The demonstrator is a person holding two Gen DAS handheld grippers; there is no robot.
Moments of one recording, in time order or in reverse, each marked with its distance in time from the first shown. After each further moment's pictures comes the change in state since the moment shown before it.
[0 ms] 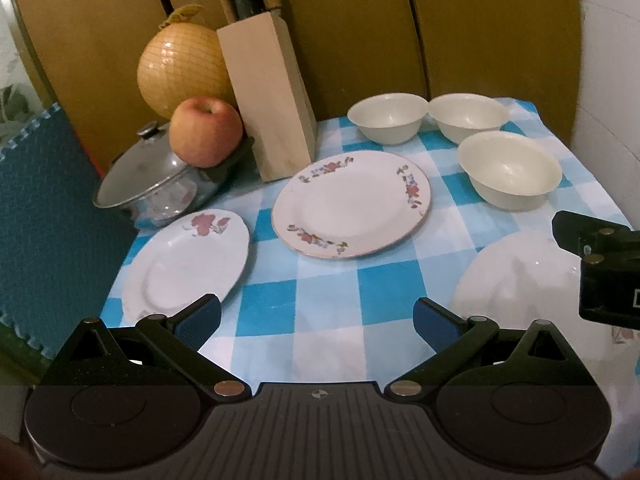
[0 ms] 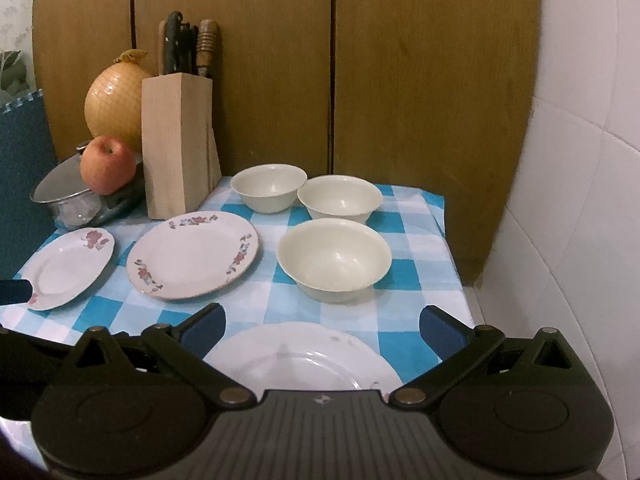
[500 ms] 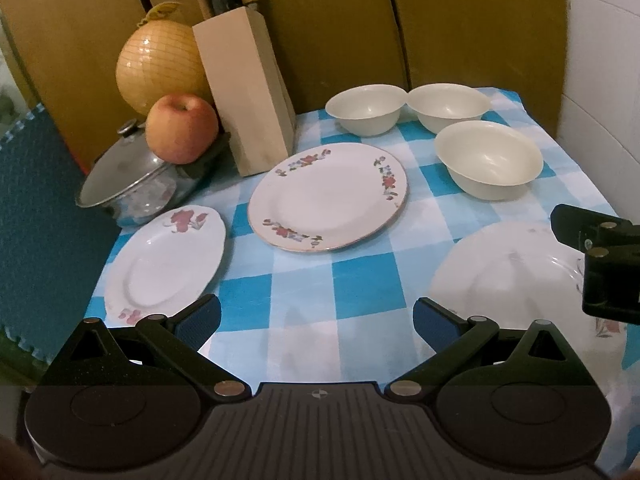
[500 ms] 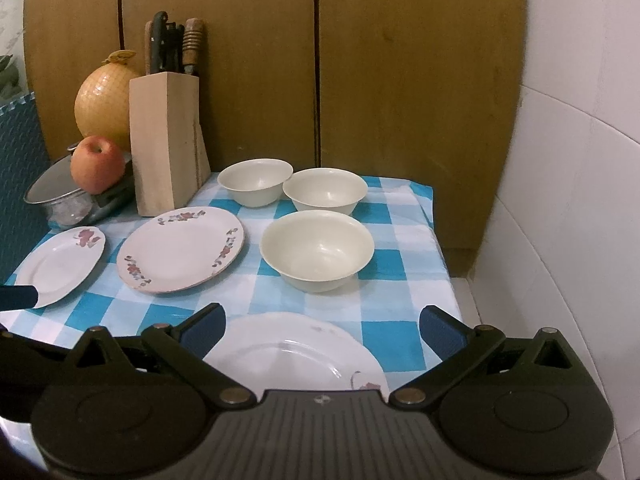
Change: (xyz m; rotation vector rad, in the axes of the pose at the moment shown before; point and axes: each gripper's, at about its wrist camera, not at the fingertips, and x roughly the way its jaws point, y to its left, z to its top) left arm 0.001 -0.014 0.000 0.020 0.020 -0.032; right arm -0.003 -0.015 -0.003 0.021 0.014 -0.009
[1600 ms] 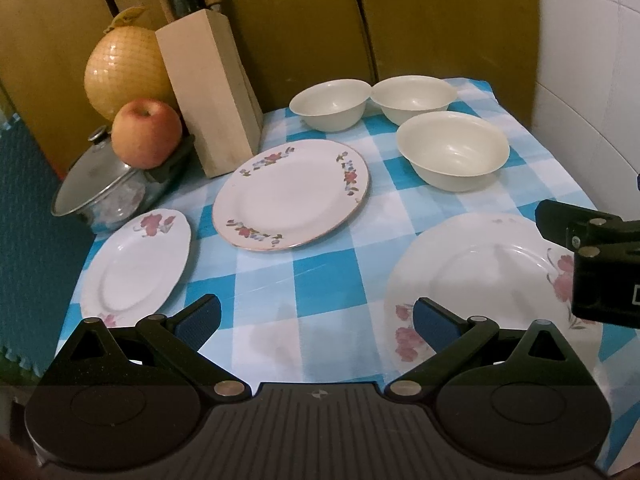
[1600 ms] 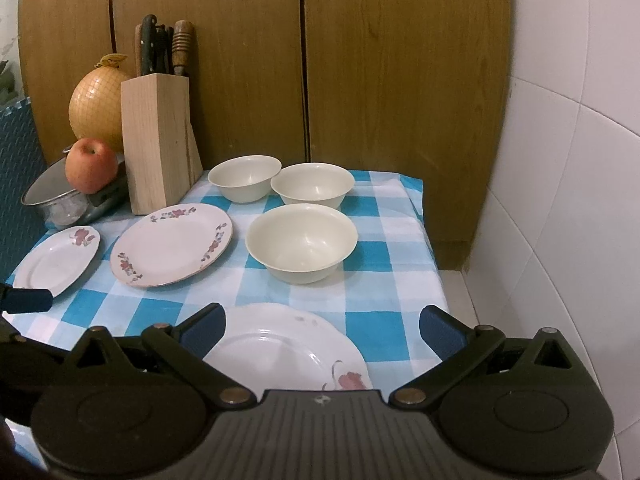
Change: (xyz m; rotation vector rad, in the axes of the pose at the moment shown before) left arm 0.000 -0.020 0.000 0.041 0.010 -0.053; right arm -0.006 -0.015 -0.005 0.016 0.008 -0.009
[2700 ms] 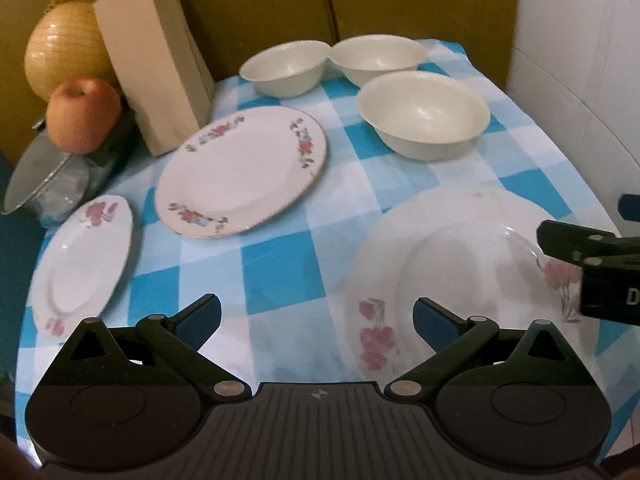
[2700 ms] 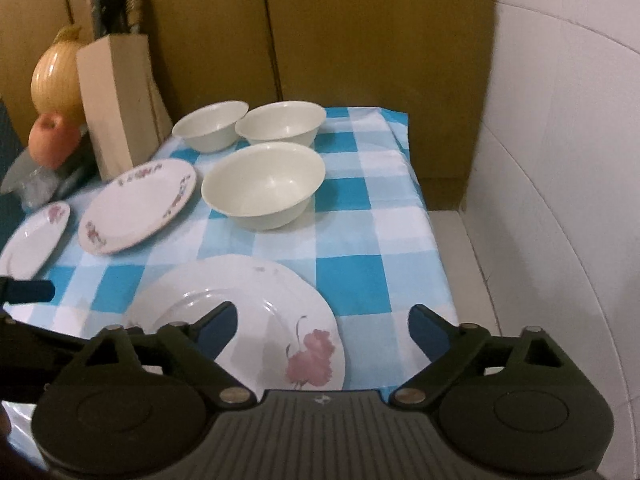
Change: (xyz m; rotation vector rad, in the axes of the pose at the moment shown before) left arm 0.037 -0.016 0.007 0.047 0.106 -0.104; right arm 0.038 -0.028 -0.012 0.064 0.173 0.001
